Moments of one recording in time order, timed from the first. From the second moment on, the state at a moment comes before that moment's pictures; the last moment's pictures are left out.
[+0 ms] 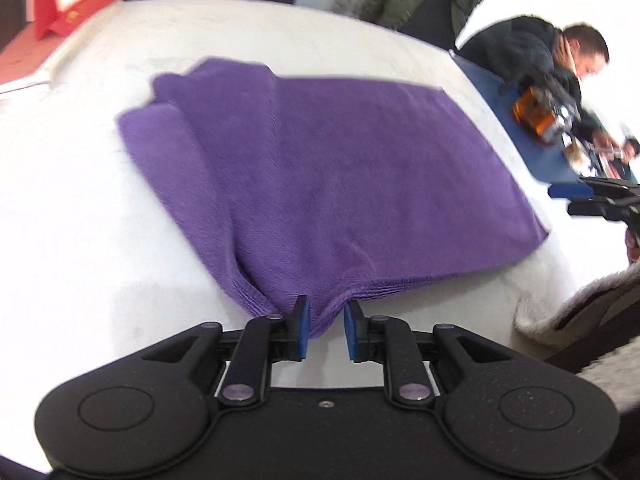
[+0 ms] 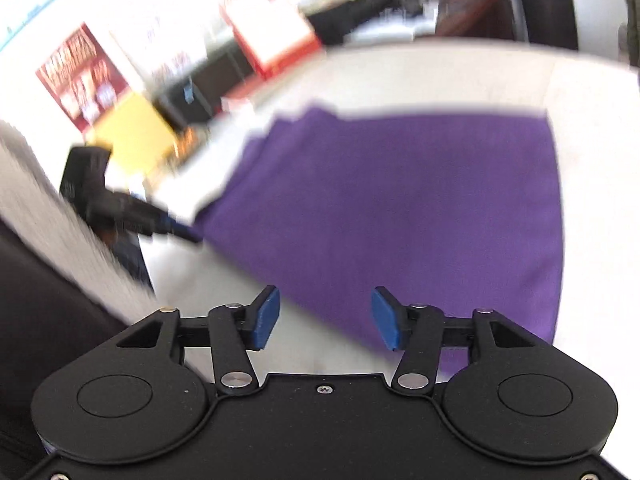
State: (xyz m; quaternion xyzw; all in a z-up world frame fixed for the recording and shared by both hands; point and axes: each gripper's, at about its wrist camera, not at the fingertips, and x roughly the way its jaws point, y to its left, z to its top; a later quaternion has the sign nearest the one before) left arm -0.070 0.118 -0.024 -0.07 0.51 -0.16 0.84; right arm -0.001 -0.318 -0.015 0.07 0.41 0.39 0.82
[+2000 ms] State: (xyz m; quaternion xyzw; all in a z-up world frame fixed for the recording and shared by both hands) left arm -0.034 0.183 -0.076 -0.24 0.39 0.13 0.88; right arm 0.042 -0.202 -0.087 -0.13 0.41 0.27 0.86
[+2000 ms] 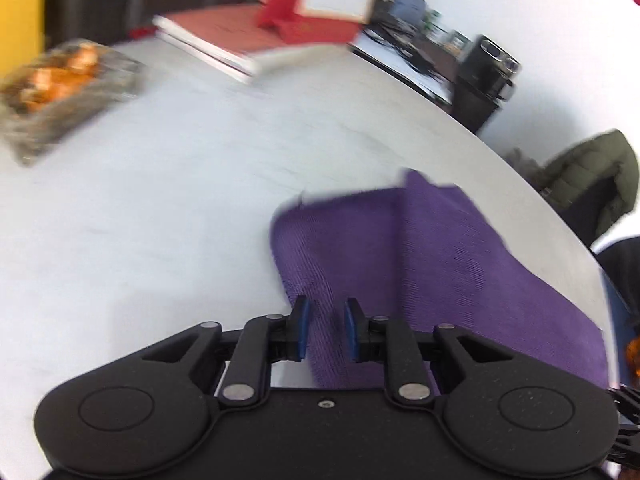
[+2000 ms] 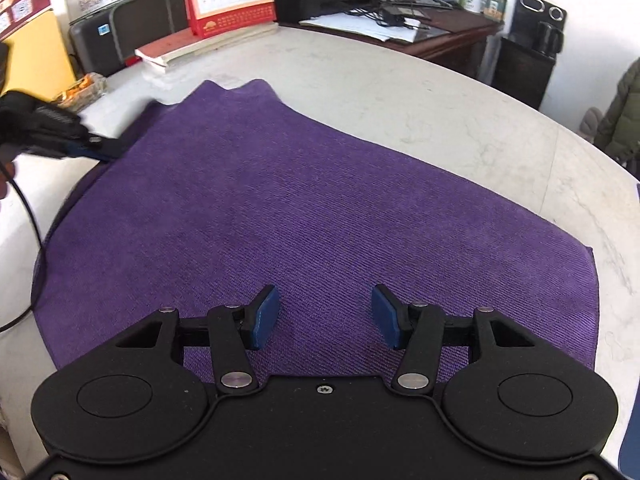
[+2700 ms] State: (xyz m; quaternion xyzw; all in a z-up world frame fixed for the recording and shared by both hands) left arm 0.043 0.185 -0.083 -0.20 0.38 0.05 0.90; right arm 0.048 -0.194 -0.086 -0.12 0.44 0.21 0.86
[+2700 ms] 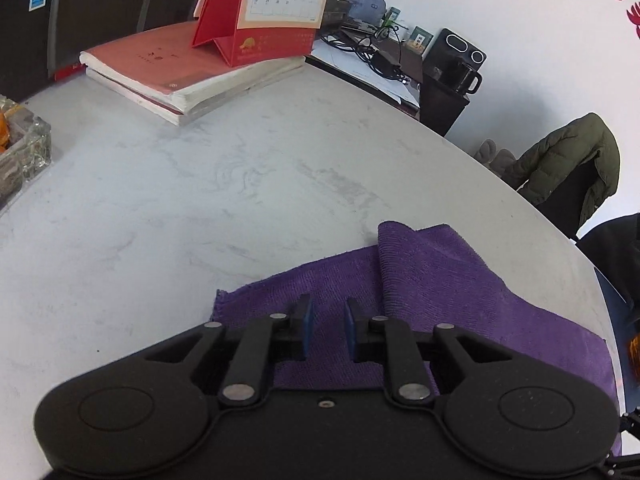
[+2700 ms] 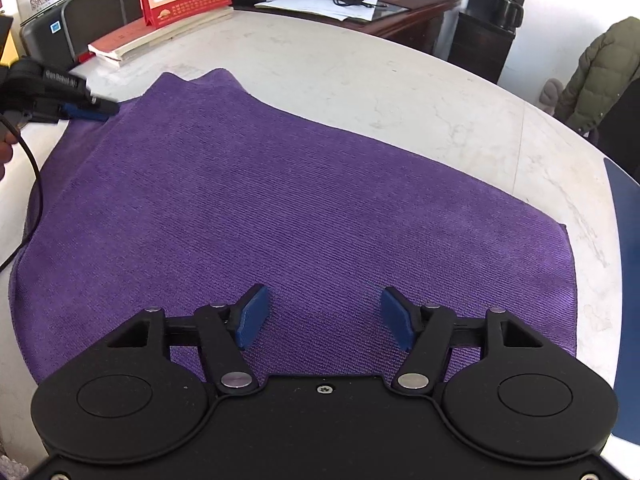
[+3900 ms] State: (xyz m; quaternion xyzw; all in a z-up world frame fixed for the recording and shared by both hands) left arm -0.127 0.198 -0.051 -0.06 0.48 0.28 0.83; right arm 0.071 -0.223 -0.082 -0.16 0.47 0.14 0.86
